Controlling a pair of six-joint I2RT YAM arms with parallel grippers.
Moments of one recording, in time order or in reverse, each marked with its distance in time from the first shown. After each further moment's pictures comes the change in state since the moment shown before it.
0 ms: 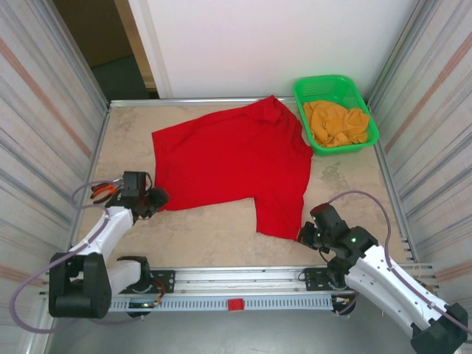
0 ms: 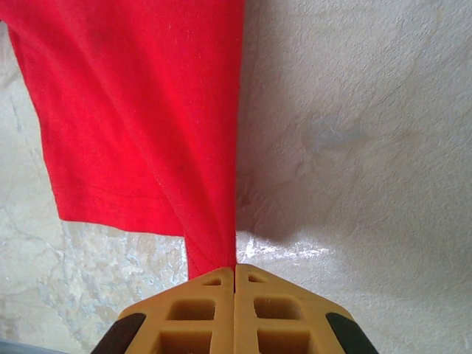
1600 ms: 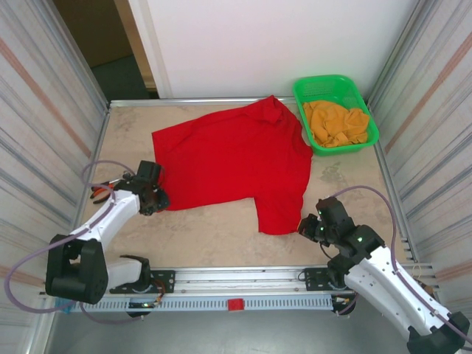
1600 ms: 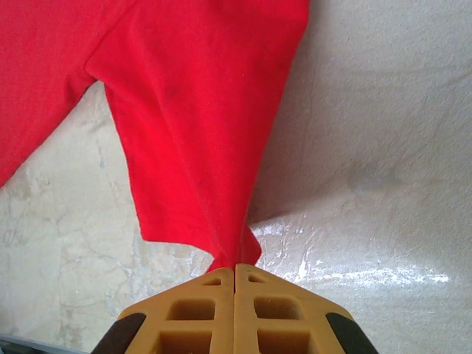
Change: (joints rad) left arm -0.142 0.146 0.176 -0.281 -0.199 0.192; right arm -0.056 -0.025 0.083 0.007 -0.005 -0.003
